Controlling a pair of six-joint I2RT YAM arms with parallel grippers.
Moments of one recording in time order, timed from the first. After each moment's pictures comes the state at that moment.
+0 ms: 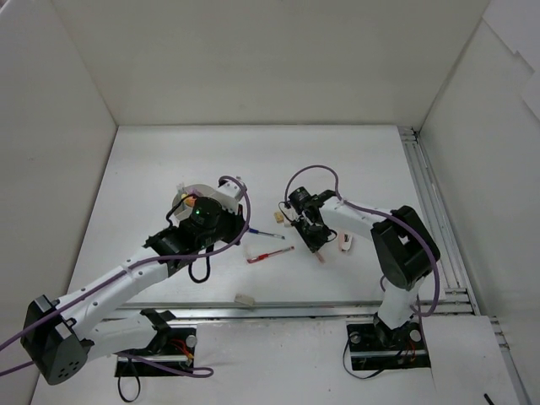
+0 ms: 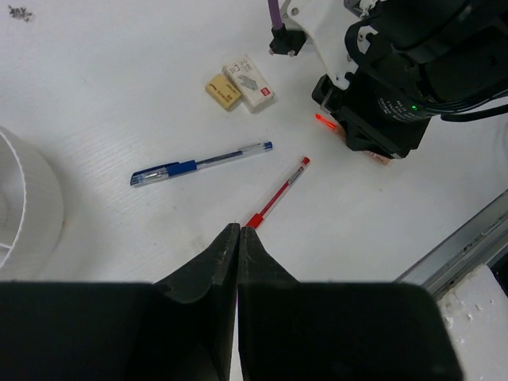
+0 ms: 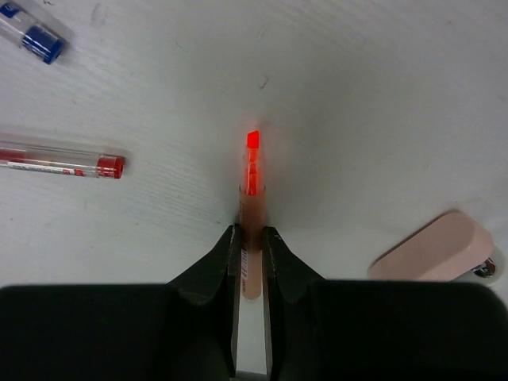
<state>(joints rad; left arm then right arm) -0.73 1.08 0.84 -0.25 0.00 -0.29 0.61 1.76 1.09 -0.71 0.07 0.09</state>
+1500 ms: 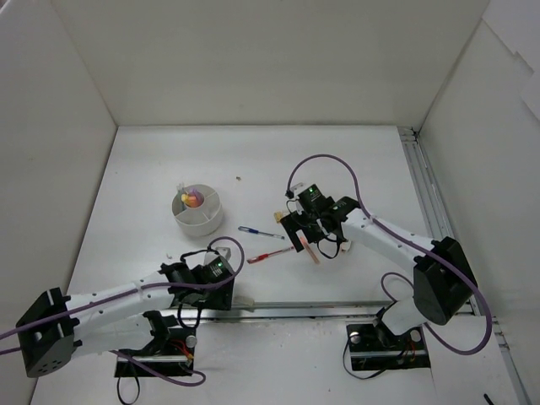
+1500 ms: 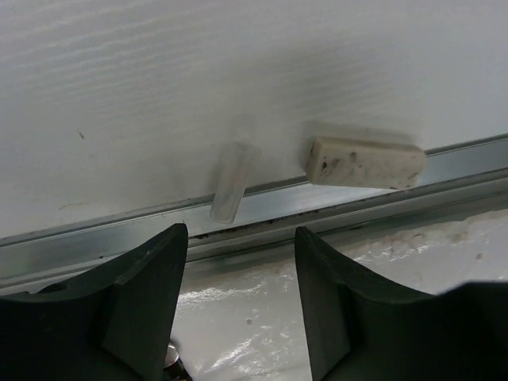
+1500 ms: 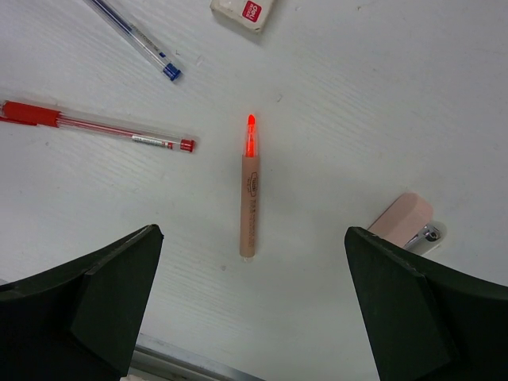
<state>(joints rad) -0.98 1.01 0.54 -0.72 -0.11 -0.86 0.66 1.49 1.01 -0.61 0.10 0.10</state>
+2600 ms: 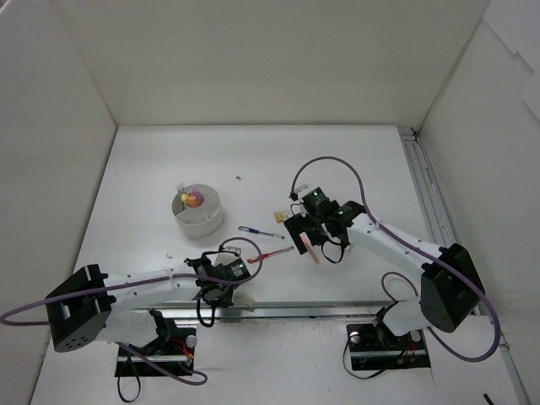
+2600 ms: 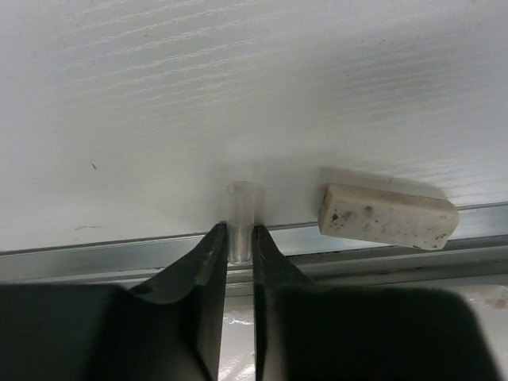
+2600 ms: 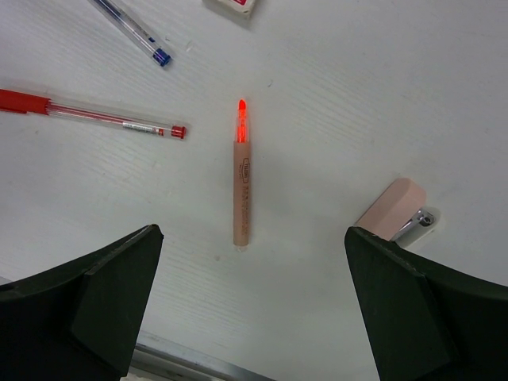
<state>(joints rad) -1.07 1.27 0.63 -0.74 -0.25 -0.90 0.66 1.43 0.96 -0.60 0.11 0.10</state>
